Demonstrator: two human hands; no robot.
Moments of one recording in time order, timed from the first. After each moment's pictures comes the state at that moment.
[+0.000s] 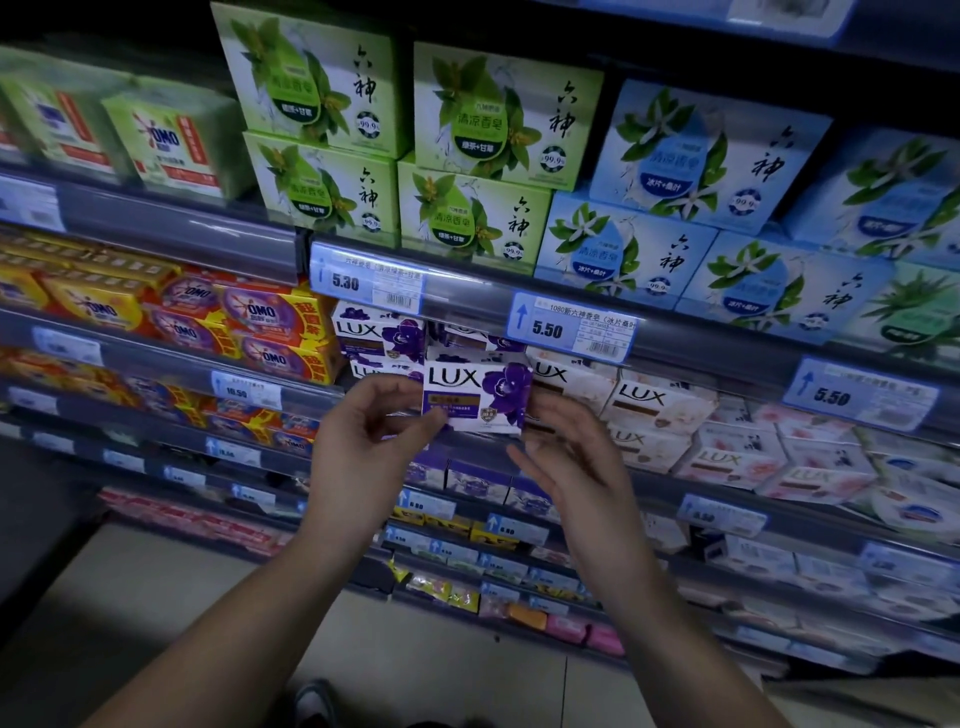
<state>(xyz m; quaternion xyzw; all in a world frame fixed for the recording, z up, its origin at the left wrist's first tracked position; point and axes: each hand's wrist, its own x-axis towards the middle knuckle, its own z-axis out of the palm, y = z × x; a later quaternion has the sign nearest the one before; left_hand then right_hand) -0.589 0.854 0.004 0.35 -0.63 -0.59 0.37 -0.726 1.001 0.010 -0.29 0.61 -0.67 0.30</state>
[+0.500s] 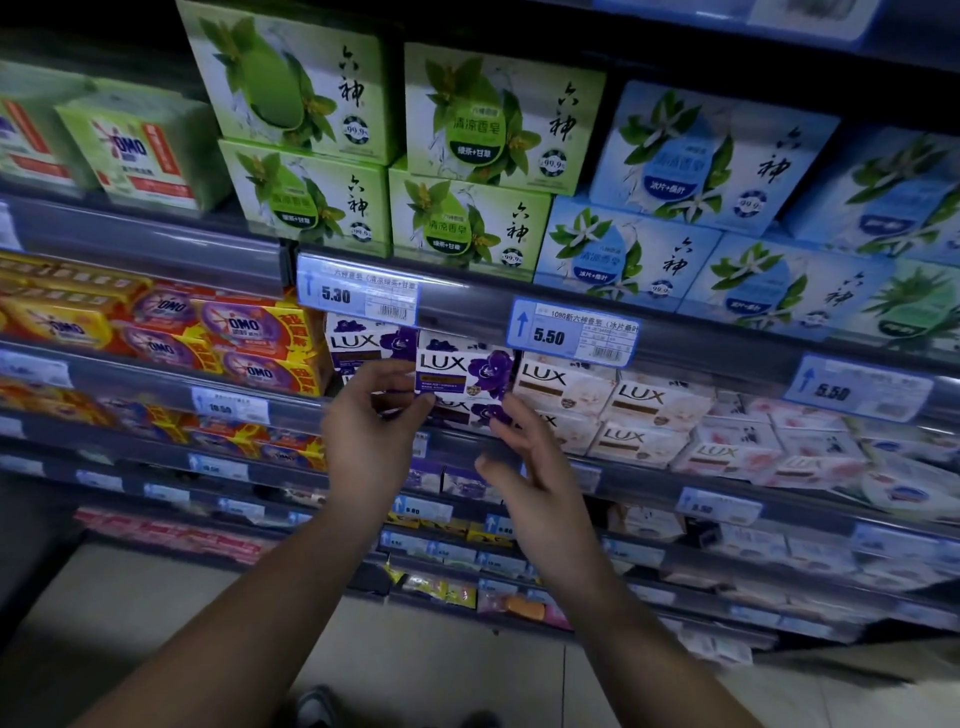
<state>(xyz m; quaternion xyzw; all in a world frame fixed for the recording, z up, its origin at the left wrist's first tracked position) -0.619 0.825 -0.011 0.37 -0.69 -0.49 0.39 -0.701 0.974 0.005 -0.28 0.69 -0.59 0.30</state>
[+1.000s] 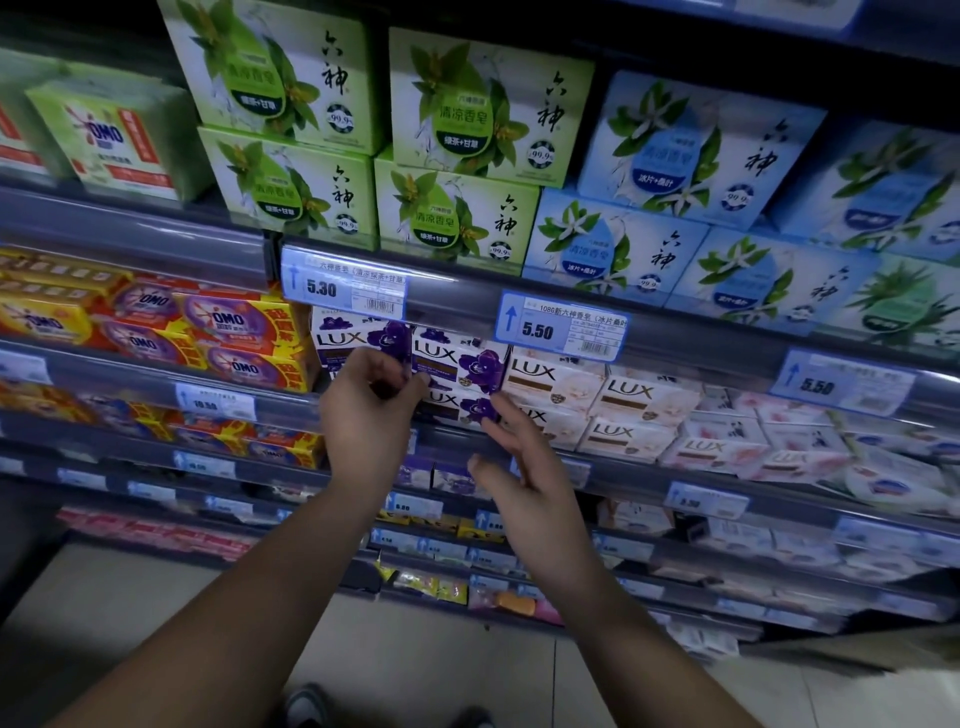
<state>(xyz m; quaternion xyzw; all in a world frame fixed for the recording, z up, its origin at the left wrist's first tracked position) -0.638 0.814 -0.022 0.41 -0.71 -0.41 0.41 -0.702 0.980 0.000 -0.28 0.71 -0.58 0.30</state>
